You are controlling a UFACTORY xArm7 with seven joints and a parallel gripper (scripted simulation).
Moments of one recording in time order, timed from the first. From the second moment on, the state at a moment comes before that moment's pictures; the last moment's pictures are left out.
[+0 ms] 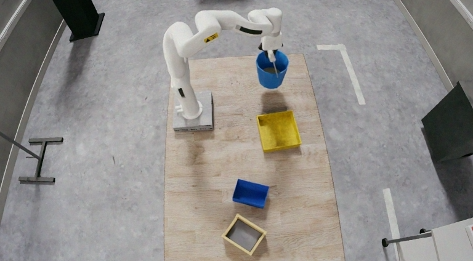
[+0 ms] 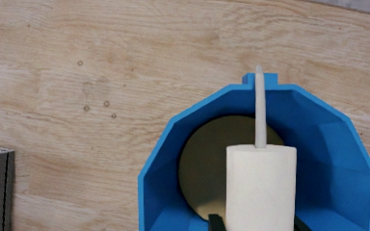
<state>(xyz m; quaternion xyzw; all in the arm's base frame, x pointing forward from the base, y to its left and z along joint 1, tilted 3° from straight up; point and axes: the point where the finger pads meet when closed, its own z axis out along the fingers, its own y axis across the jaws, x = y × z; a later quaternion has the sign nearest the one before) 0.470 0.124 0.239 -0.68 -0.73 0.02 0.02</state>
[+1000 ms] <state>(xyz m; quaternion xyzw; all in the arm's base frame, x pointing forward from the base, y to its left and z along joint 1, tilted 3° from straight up) 0.469 0.071 0.239 -0.68 -0.73 0.02 0.02</state>
